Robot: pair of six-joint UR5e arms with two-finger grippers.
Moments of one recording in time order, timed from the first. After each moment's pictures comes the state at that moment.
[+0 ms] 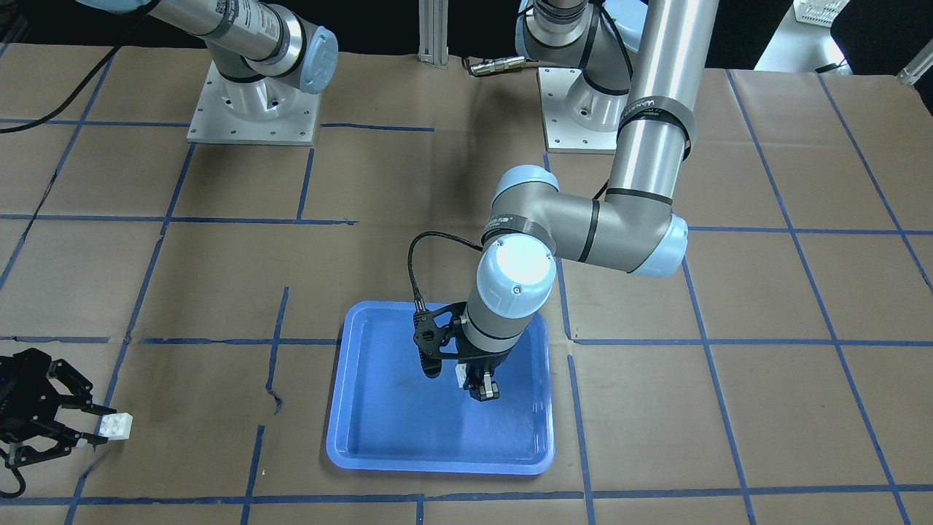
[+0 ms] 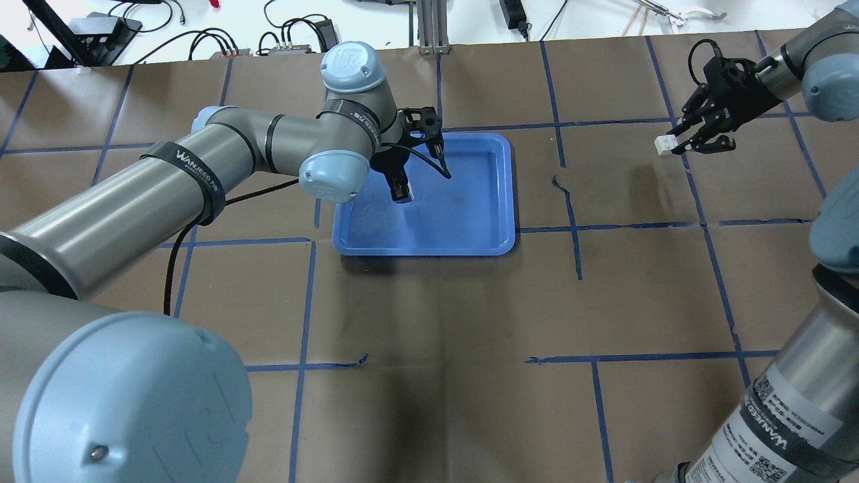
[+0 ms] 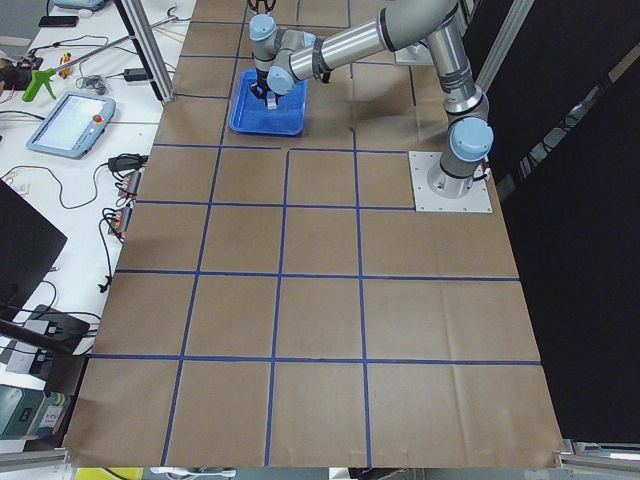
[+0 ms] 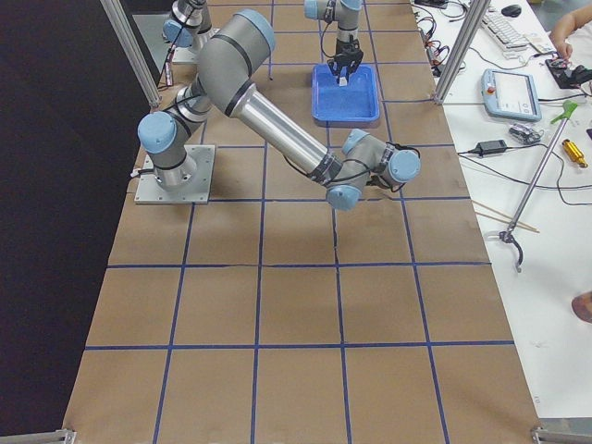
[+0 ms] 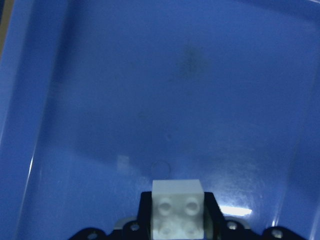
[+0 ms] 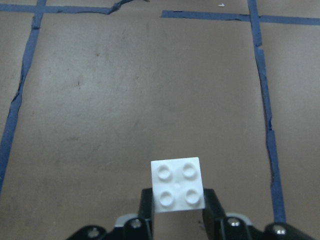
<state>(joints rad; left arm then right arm) -1.81 -2.16 -1.56 -0.94 1.48 1.14 1.11 -0.92 1.37 -1.84 -1.12 -2.10</state>
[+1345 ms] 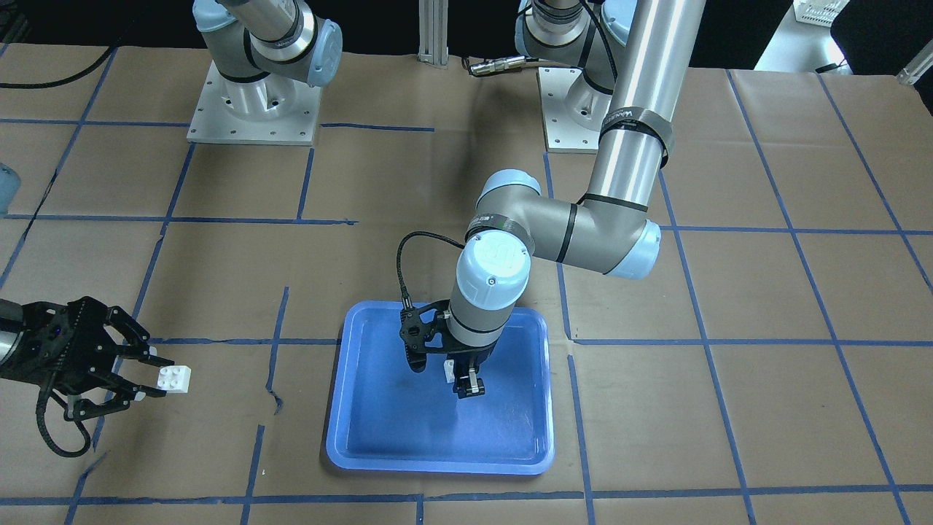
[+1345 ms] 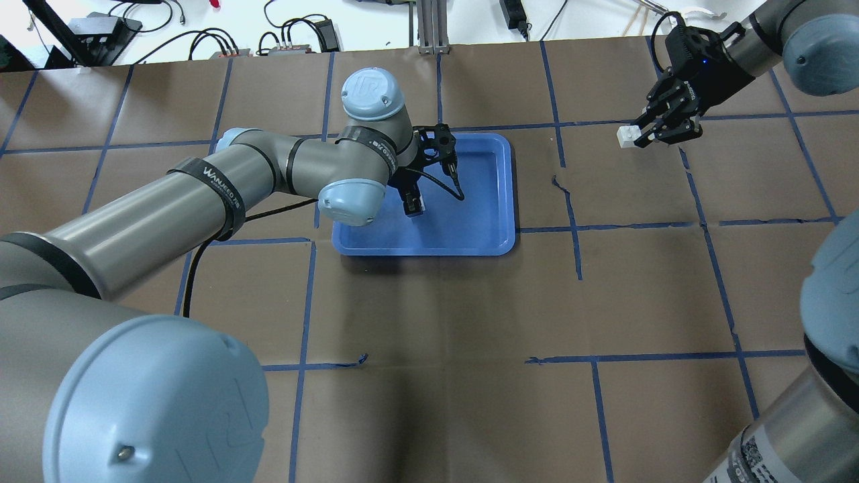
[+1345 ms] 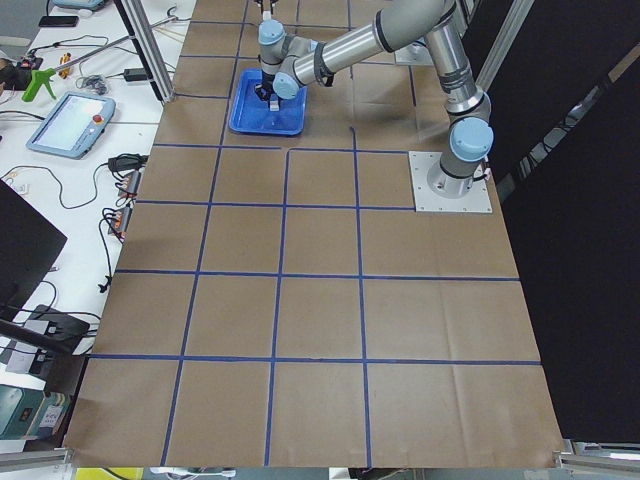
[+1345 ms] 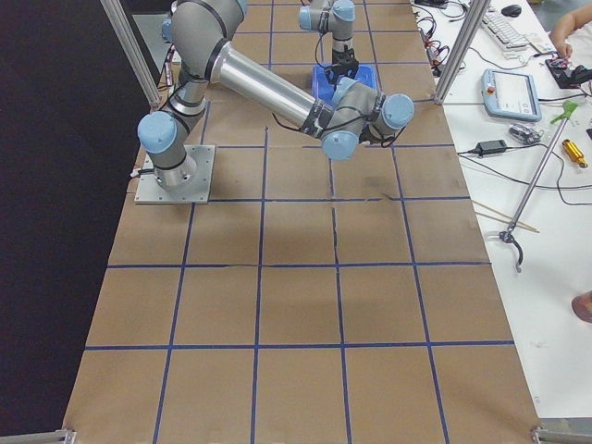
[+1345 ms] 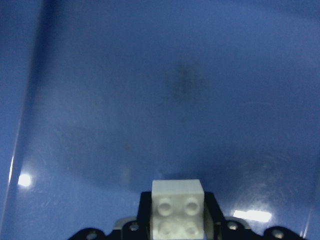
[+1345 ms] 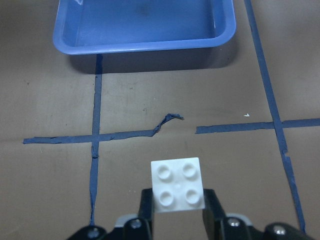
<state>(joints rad) -1.84 -2.17 -1.61 -0.84 1.50 1.11 1.23 -1.08 1.45 -1.72 -1.11 -1.91</state>
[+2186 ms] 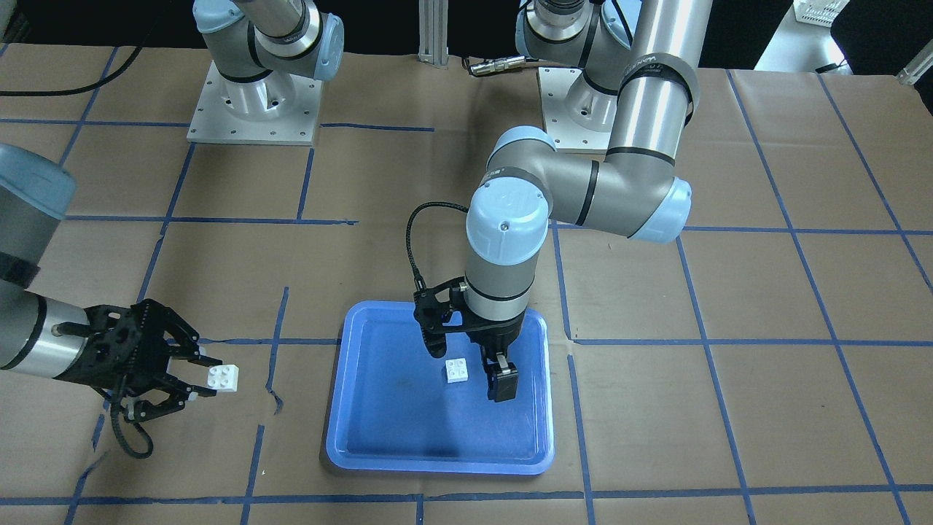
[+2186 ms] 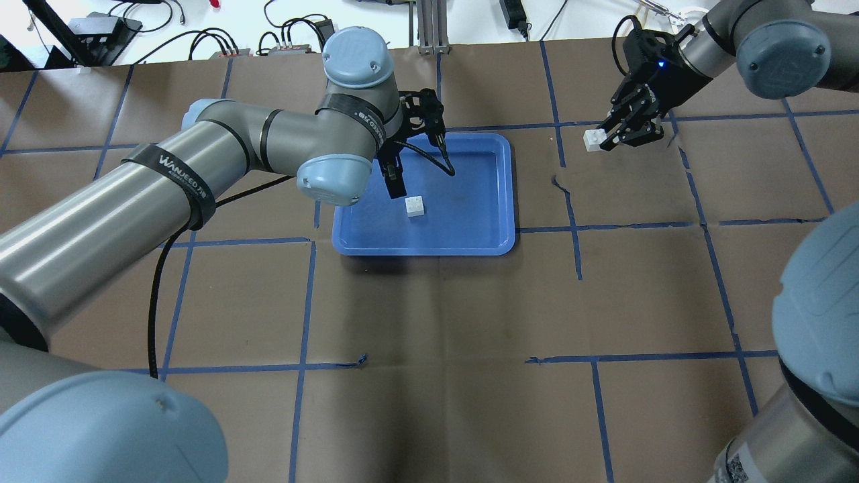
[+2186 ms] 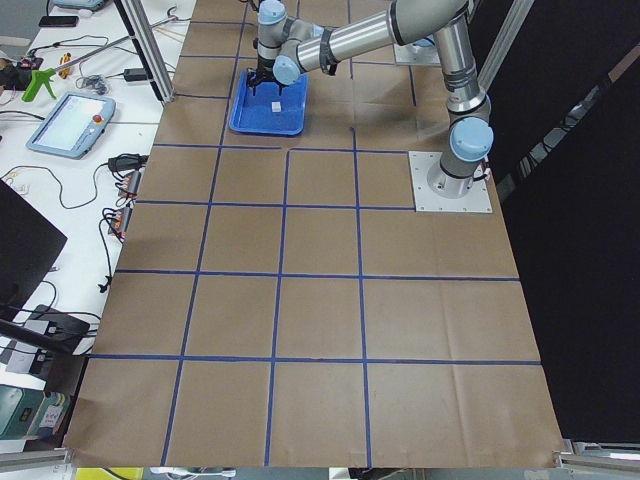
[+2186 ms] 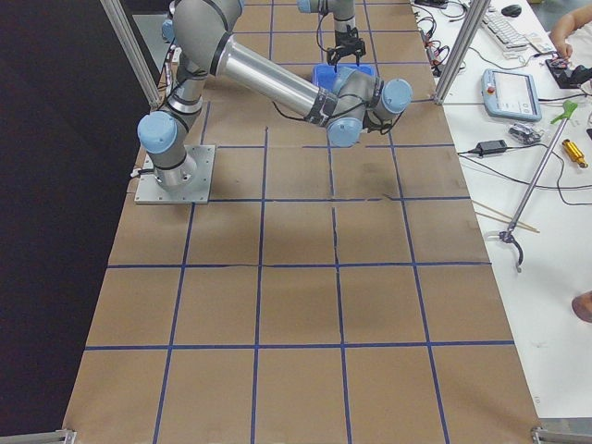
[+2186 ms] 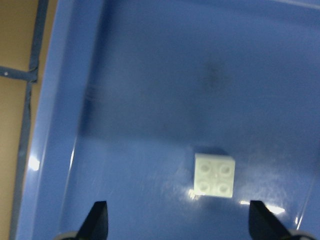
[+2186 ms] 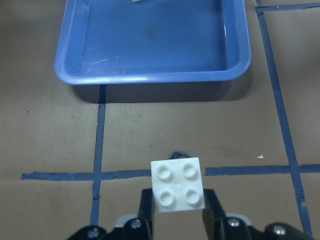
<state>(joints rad) -1.83 -2.03 -1.58 -0.94 1.66 1.08 1.34 -1.08 1.46 -1.77 -1.11 -1.81</state>
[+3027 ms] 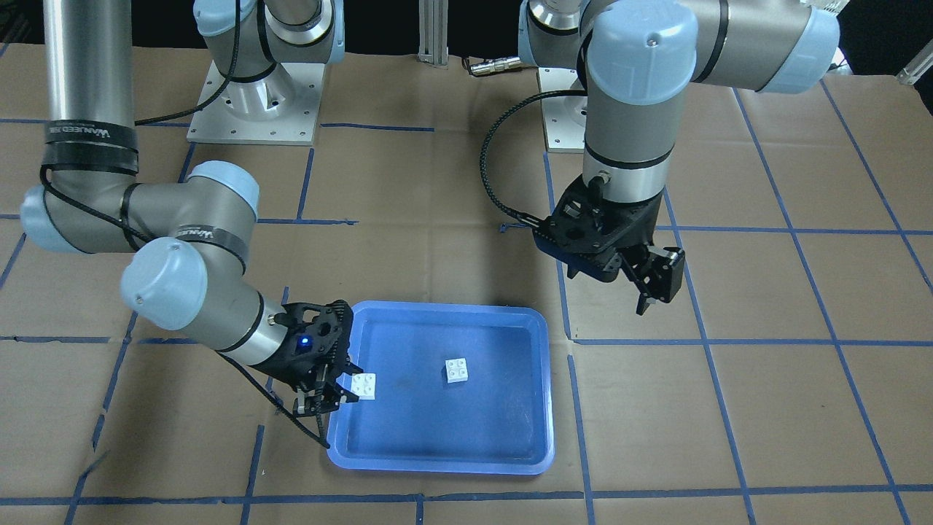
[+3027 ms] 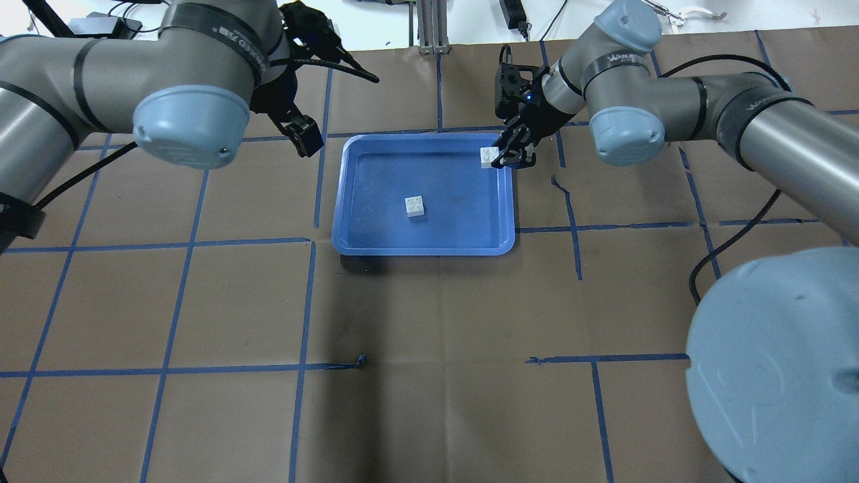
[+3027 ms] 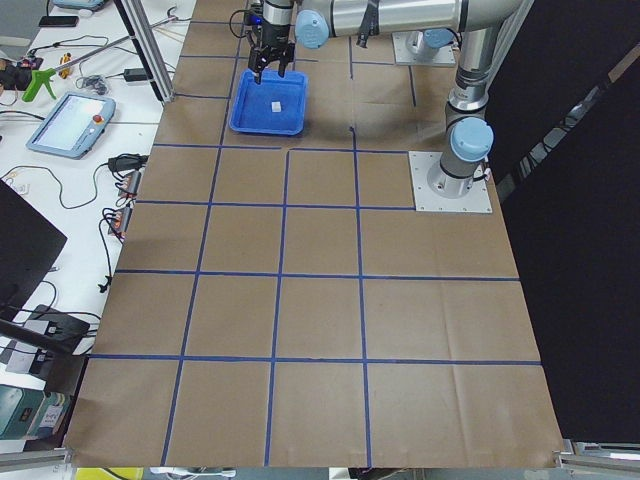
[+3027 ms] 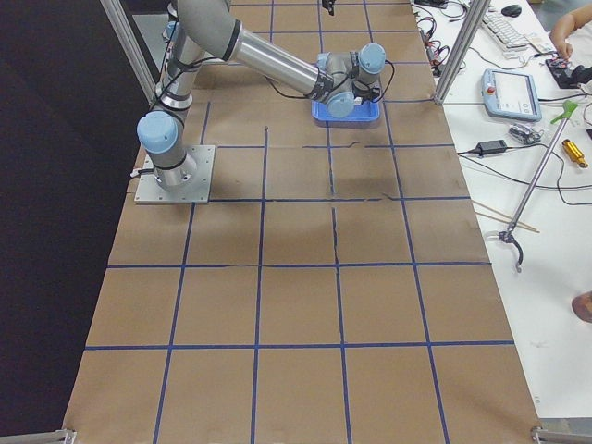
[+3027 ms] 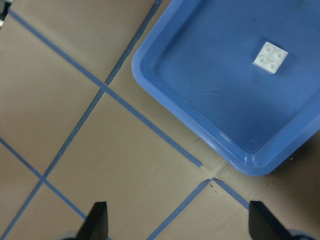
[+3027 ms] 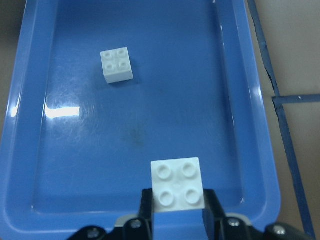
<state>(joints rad) -1.68 -1.74 -1.57 -1.22 1.76 0.56 1.62 -1.05 1.63 -2.26 -1.11 -1.43</state>
